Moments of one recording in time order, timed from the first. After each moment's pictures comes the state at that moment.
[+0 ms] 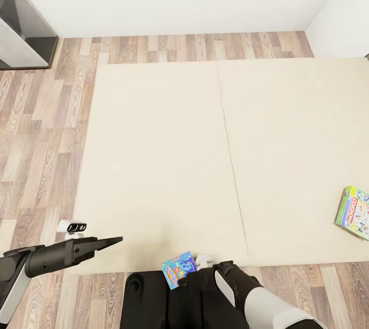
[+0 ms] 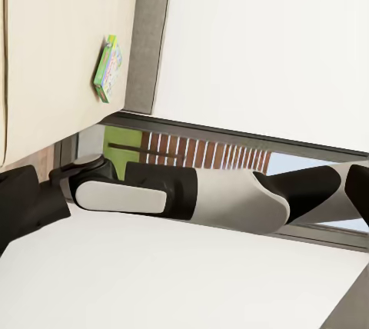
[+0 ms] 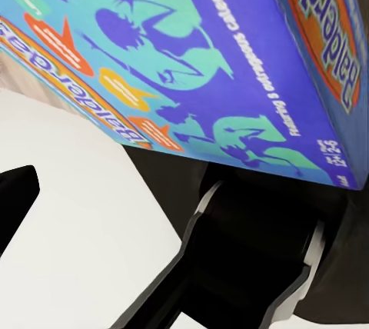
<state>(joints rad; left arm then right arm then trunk) -0.27 0.32 0.19 -1.42 0.39 1.01 -1.57 -0.68 0.17 0.22 -0.24 -0.12 0.39 0.36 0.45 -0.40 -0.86</state>
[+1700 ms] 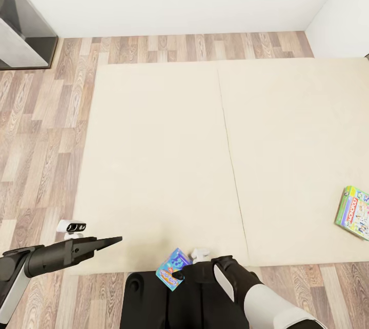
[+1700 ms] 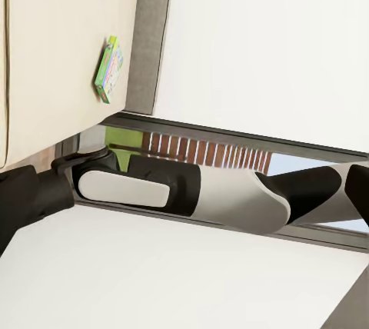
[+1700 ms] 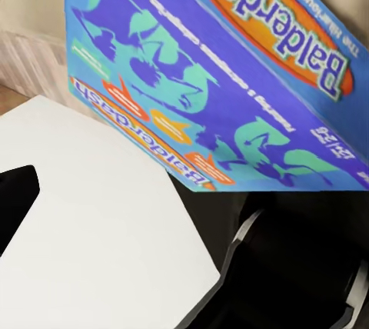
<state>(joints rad) -0.27 0.32 0.20 -1.42 0.39 1.01 -1.57 -0.69 0.17 0.21 -0.30 -0.13 0.40 0.47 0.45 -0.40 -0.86</state>
